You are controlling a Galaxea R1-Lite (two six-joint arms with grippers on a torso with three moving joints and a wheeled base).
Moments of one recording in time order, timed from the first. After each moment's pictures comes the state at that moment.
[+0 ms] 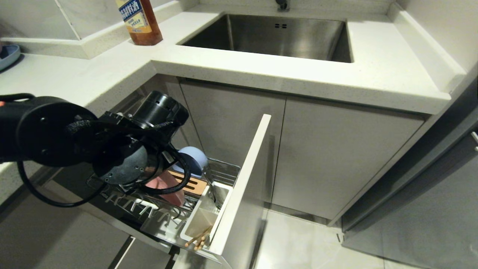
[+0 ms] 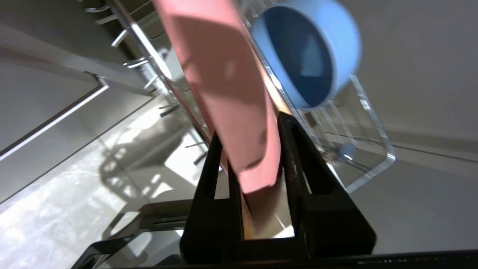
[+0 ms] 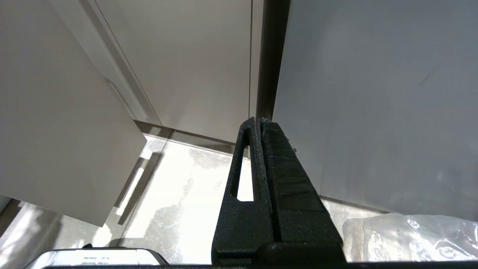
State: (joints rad) left arm -0.58 1.66 -1.29 0.54 0.73 -1.10; right arm 0.00 0.00 0.00 0.00 -0.01 0.01
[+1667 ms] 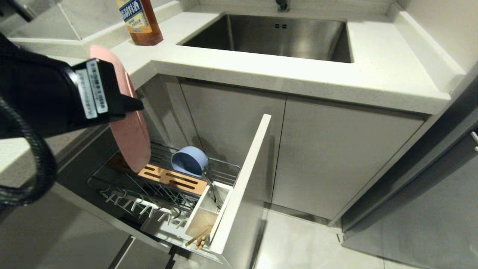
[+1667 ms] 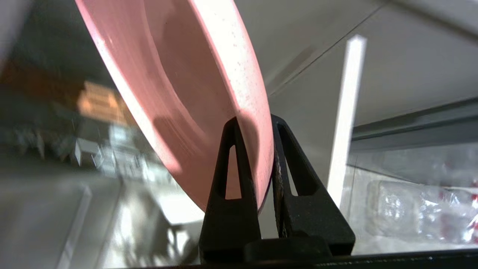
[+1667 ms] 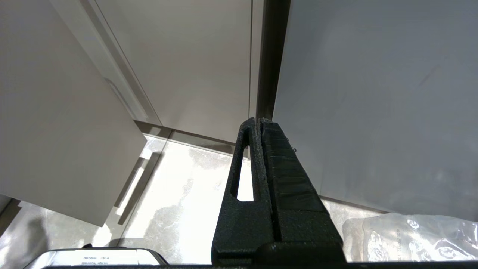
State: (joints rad) left arm -0.90 1.33 -1.56 0.67 0.68 -0.48; right arm 0.00 0.00 0.00 0.00 -0.01 0.01
